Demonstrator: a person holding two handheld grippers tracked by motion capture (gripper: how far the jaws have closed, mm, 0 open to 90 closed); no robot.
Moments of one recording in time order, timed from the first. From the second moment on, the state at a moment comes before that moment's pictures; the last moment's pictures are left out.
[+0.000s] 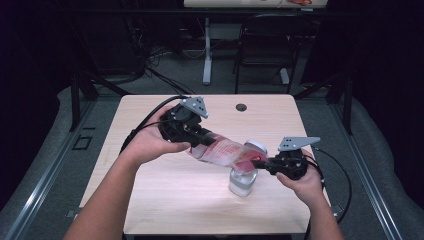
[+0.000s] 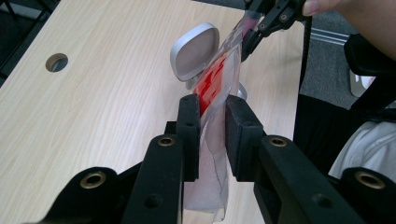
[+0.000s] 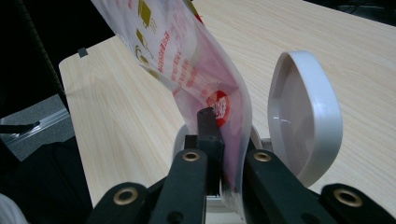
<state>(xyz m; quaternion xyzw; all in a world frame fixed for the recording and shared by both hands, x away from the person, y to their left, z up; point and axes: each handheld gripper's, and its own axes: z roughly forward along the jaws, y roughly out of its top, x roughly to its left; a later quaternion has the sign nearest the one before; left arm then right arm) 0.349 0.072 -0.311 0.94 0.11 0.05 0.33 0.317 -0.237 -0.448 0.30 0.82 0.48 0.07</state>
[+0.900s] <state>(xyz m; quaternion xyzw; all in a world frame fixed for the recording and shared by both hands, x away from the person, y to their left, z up) 0.349 0.067 -0.310 0.94 0.10 0.05 0.33 0.310 -0.243 -0.444 0.30 0.82 0.48 0.07</state>
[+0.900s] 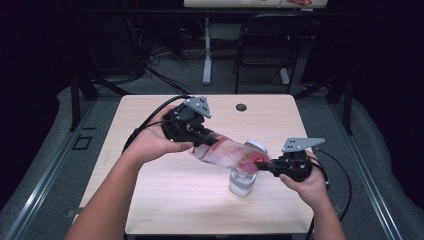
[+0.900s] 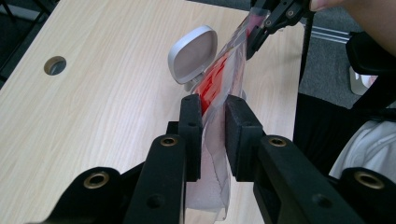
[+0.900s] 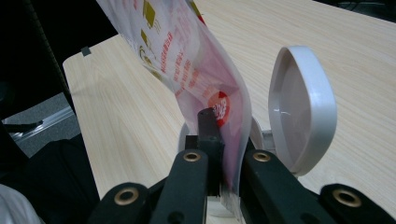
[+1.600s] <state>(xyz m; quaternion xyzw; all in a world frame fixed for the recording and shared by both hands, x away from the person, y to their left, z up) 0.348 0.069 -0.309 0.94 0.11 0.05 0.33 0.312 -0.239 -0.444 0.30 0.82 0.48 0.07</state>
